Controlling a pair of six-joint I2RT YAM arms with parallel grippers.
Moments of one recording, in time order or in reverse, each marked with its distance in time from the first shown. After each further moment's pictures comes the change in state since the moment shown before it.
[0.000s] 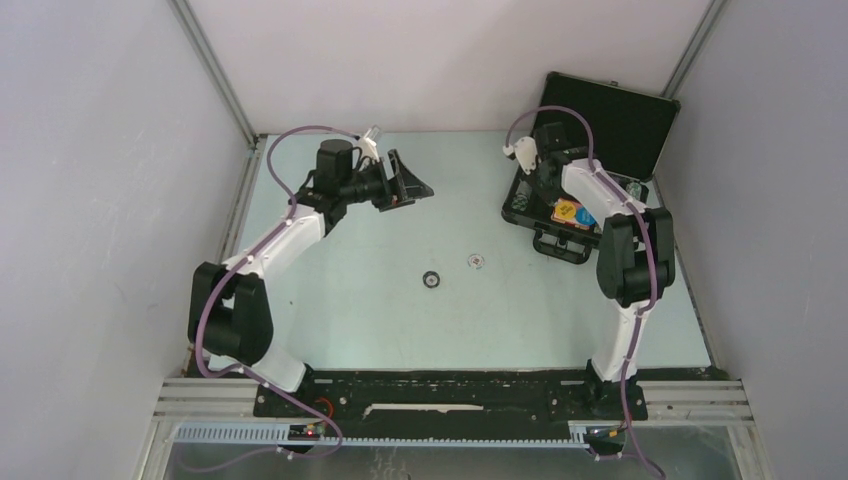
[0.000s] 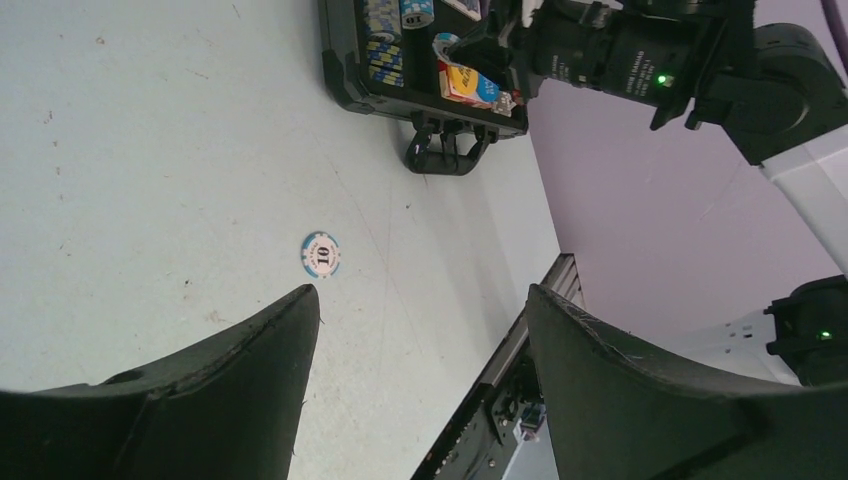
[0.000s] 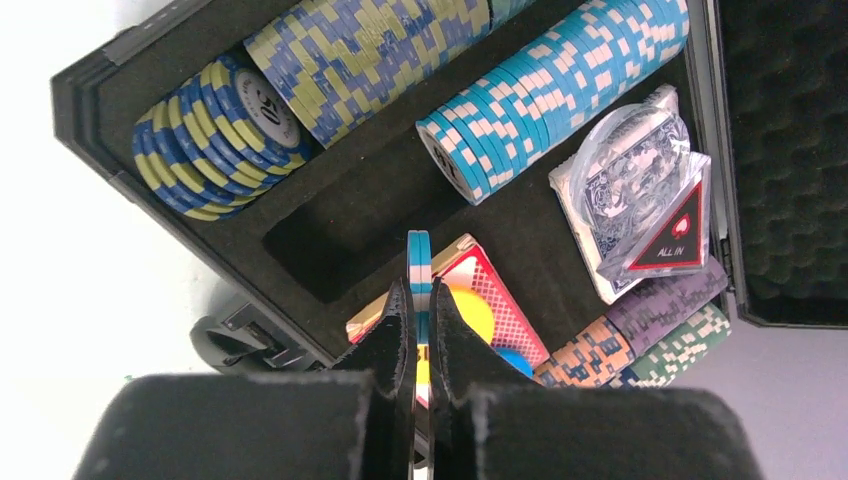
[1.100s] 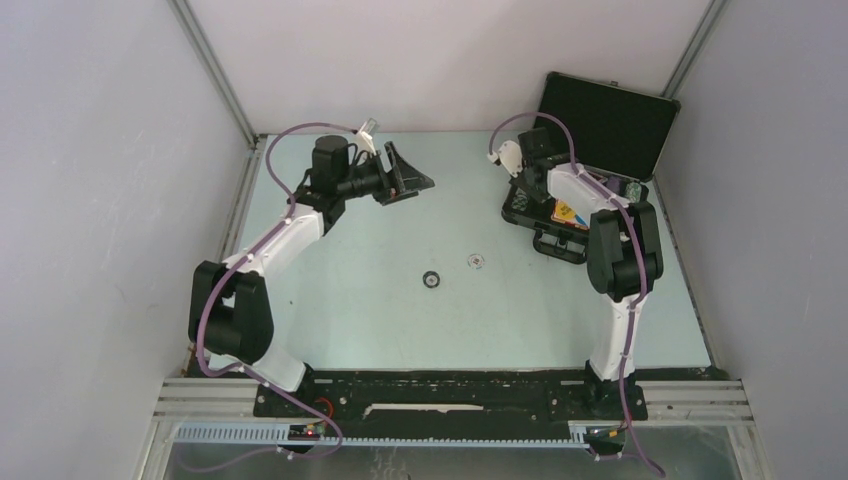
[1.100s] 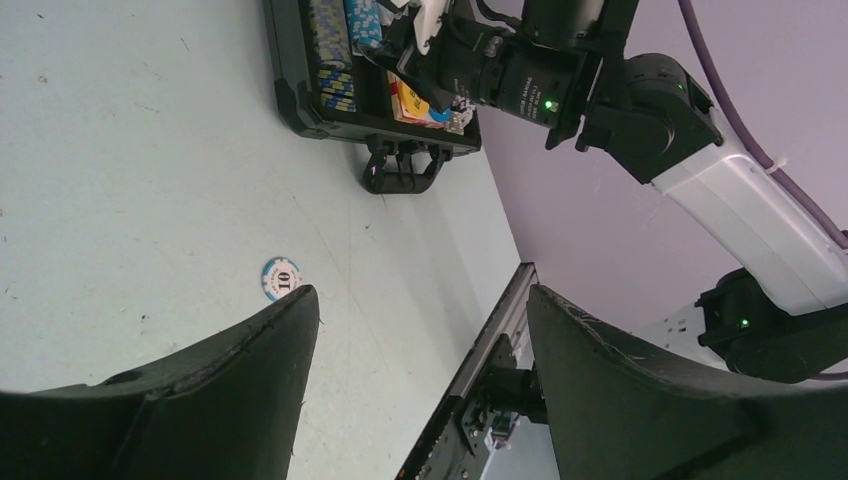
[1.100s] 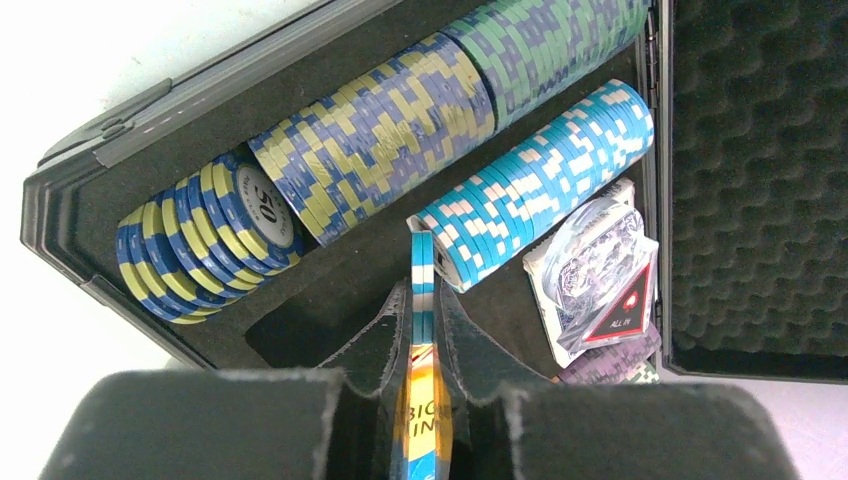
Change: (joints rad) left arm 0.016 0.009 0.000 0.114 0.063 -0.086; right arm 0.051 0.072 -0.008 0.145 0.087 -0.134
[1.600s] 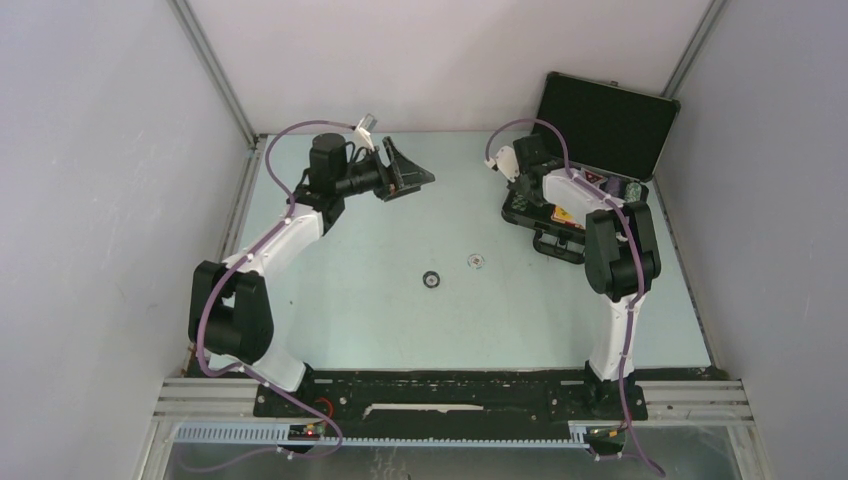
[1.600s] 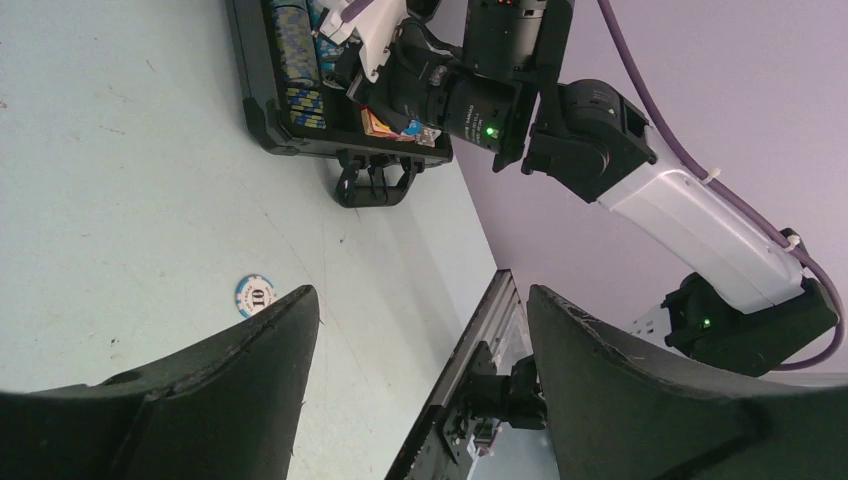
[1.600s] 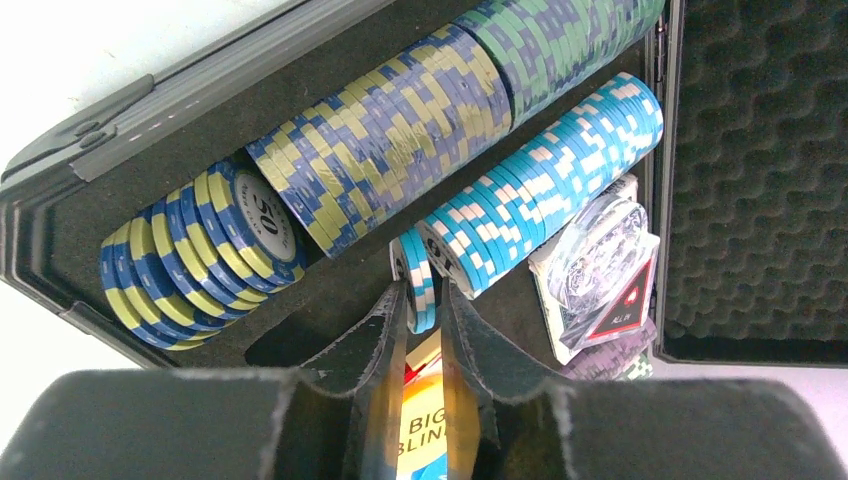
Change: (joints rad) left arm 0.005 0.000 -0.001 0.071 0.029 -0.059; right arm 0.024 0.008 -0.047 0.061 0.070 -0.016
